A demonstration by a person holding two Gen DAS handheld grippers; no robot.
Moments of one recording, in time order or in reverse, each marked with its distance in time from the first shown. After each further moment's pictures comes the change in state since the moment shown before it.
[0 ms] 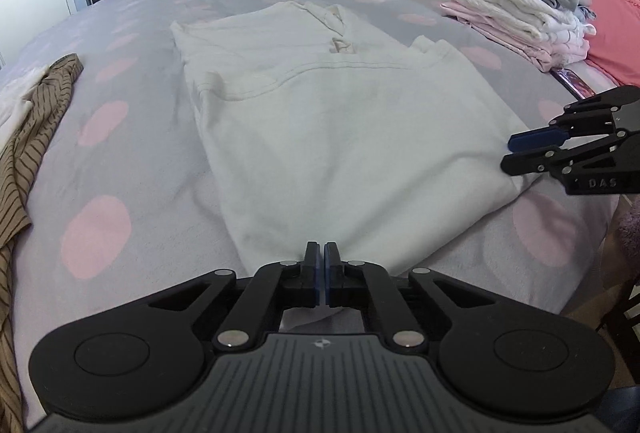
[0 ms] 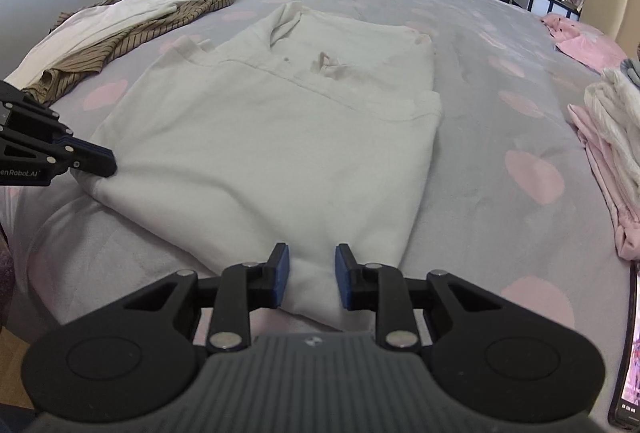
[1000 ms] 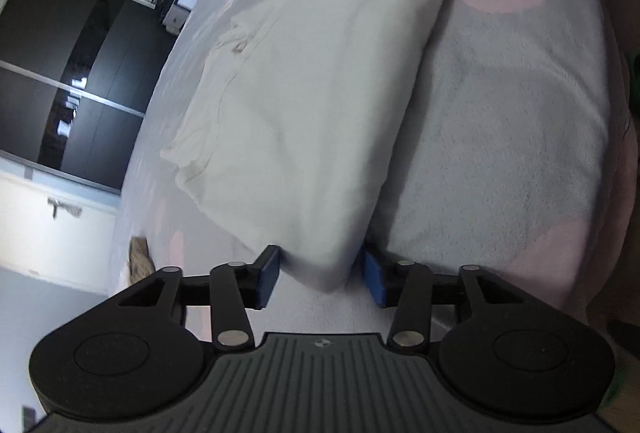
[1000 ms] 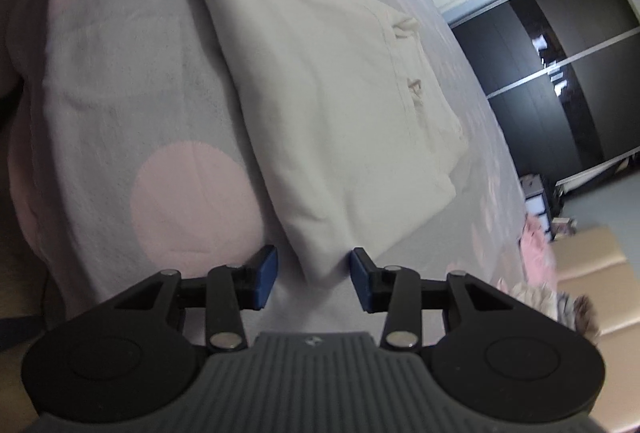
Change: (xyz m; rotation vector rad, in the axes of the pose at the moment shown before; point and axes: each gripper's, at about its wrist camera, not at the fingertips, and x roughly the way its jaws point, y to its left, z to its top) left arm 0.025 -0.087 -0.053 0.933 0.039 0.428; right arm 0.003 0.063 -0.054 -0.917 0.027 -0.293
